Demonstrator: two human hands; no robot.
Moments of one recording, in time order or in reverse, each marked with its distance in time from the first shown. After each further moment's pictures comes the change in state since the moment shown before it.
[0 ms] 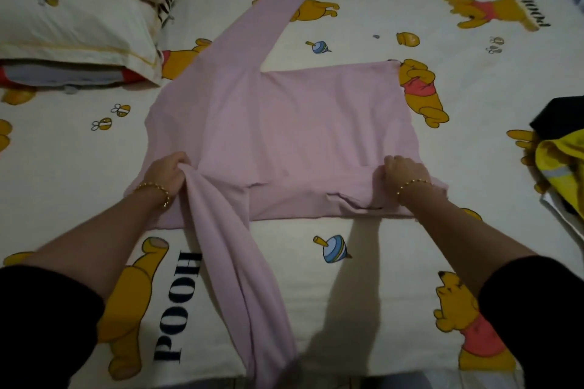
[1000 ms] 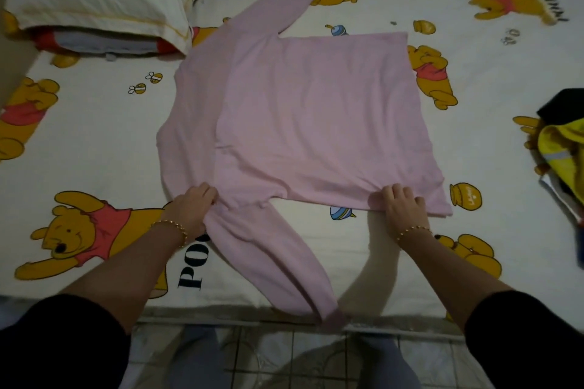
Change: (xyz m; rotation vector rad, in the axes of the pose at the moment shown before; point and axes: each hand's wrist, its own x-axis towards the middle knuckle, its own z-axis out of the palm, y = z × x) left_hand -0.143 -0.062 0.039 0.572 -0.224 0.354; right_hand -0.132 -0.010 0.082 -0.059 0.112 -0.084
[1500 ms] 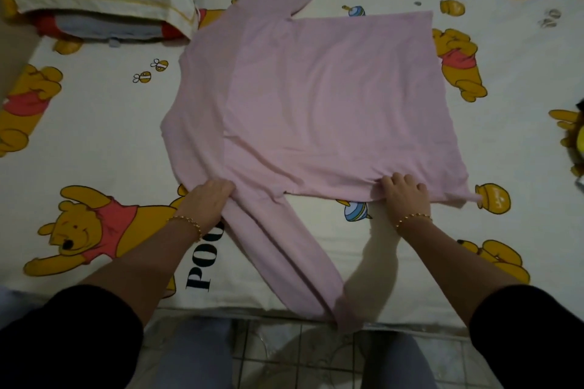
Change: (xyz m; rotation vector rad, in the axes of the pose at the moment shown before) left_hand 0.020 -0.002 0.009 0.072 0.132 0.149; right_hand 0.035 -0.030 -0.009 -0.033 -0.031 -0.072
